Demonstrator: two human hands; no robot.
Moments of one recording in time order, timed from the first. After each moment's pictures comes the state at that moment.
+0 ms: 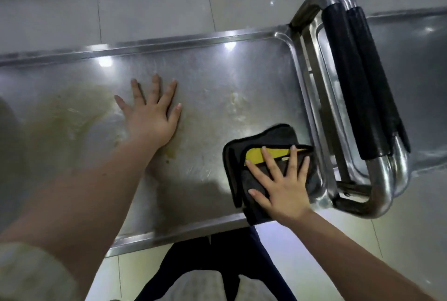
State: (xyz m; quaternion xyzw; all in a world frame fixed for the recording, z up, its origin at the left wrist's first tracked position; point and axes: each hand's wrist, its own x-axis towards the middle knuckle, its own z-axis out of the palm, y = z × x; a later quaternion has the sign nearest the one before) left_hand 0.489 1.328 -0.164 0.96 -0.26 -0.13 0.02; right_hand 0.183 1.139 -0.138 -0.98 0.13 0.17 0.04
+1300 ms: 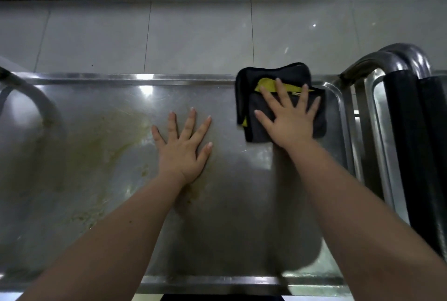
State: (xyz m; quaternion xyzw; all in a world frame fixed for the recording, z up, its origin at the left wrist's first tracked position) left_hand 0.510 1.313 -0.158 0.96 -0.25 -0.13 0.03; right_hand 0.469 1.035 -0.146 -0.97 0.21 0.11 0.05
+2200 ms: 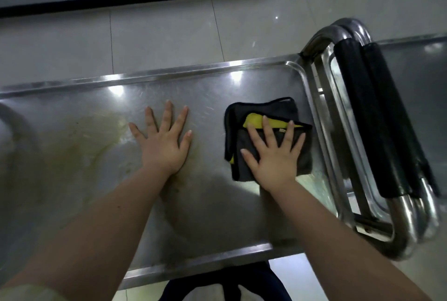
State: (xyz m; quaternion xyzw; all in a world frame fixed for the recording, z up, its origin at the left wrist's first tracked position) left_hand 0.516 1.306 -0.161 0.96 -0.27 -0.13 0.04; right_hand 0.340 1.101 -0.140 -0.95 0.27 0.13 0.05
